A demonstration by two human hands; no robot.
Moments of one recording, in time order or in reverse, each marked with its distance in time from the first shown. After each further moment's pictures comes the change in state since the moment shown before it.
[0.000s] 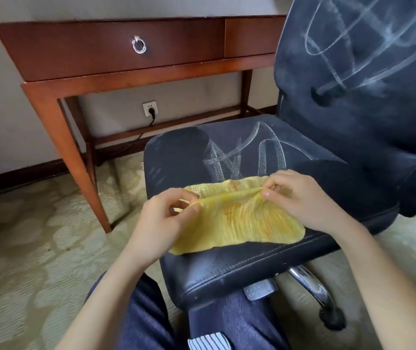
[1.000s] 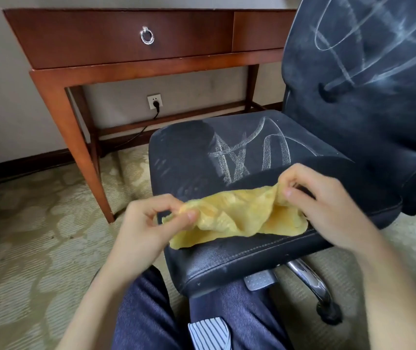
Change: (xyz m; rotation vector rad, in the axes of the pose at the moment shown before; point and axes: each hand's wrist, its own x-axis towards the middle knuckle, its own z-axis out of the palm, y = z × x) left_hand -0.038 0.001 -0.018 -0.194 0.026 0.148; right_hand -0.035 -0.040 -0.012 0.236 0.050 -0.052
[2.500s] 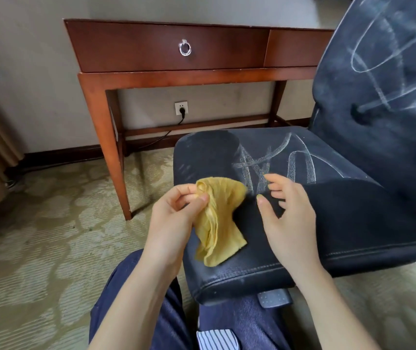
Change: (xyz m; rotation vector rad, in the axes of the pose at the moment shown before) left_hand 0.011 0.006 0.015 -0.510 0.353 -0.390; right_hand 0.022 -0.009 0.085 -0.092 0.425 0.084
